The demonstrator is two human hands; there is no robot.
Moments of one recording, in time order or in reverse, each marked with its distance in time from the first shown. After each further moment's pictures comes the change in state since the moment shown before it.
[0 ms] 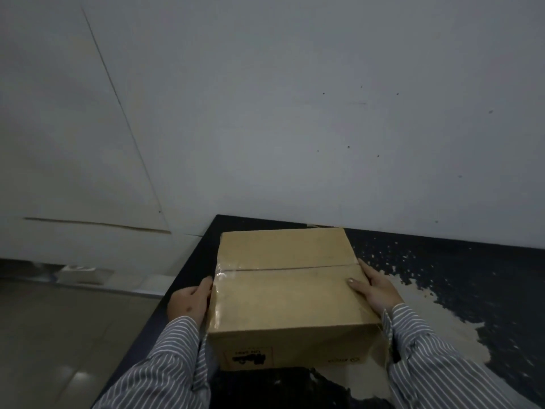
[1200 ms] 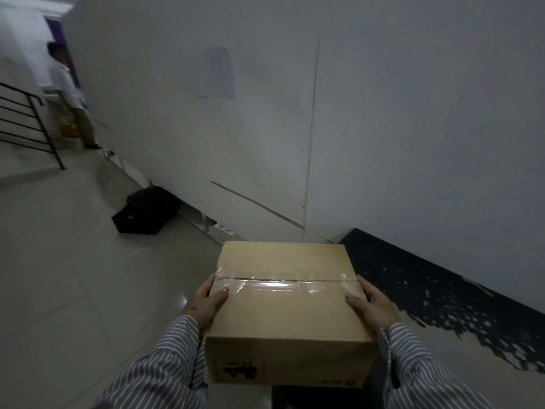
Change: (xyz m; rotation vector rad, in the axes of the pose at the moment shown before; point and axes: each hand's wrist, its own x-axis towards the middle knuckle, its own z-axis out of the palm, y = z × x) left_hand -0.031 -0.101 -0.218 -0.215 0.156 -0.066; right_hand -0.021 -0.057 0.229 -0.025 -0.489 -0.200
